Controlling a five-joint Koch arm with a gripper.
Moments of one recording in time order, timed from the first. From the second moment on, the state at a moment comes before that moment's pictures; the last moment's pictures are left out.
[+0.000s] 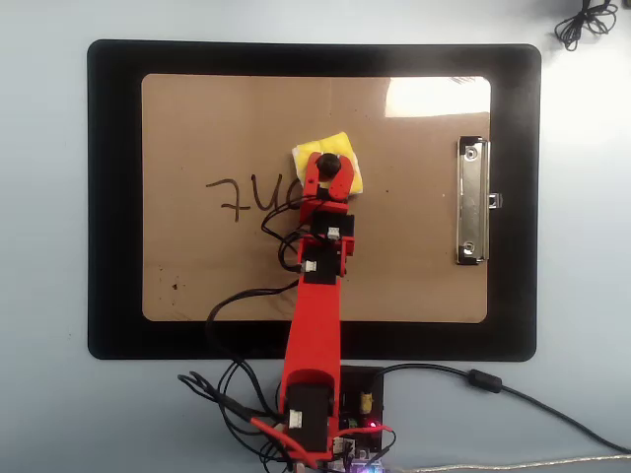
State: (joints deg) arm -0.2 78.8 114.7 3.2 -95.2
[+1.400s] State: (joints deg) arm -4.9 83.4 122.2 3.6 -93.2
